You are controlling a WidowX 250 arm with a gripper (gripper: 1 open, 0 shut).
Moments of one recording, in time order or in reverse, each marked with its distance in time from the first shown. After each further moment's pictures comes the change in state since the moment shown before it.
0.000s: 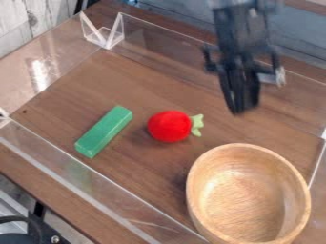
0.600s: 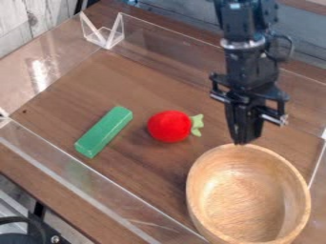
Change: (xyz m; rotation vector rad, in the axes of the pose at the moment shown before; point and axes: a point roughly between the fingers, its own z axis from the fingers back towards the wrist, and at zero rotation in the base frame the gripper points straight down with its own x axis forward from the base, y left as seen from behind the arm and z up) arm -0.005 0.012 -0.015 0.087 -0.007 0.008
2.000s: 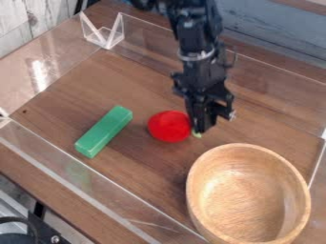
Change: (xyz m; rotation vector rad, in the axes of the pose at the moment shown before) arm 0.011 0.092 -0.023 0.167 -0.177 0.152
